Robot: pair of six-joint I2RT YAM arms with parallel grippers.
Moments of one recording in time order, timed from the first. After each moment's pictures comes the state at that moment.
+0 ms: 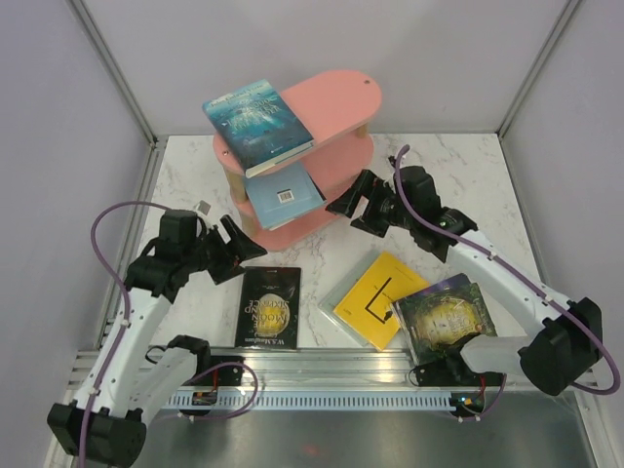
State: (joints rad) left arm -0.21 0.81 0.84 -0.77 0.41 -0.81; right arm 0.56 1.28 1.10 -0.30 -0.24 0.98
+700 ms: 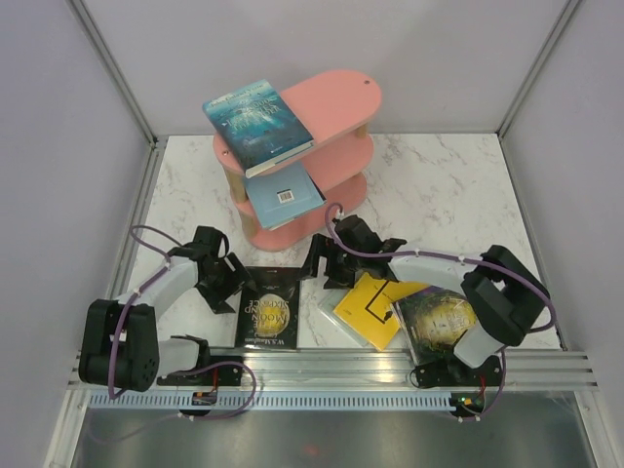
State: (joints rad) left arm -0.15 1.26 0.59 -0.68 0.18 -0.81; right arm 0.80 1.59 0.87 -0.08 -0.31 0.99
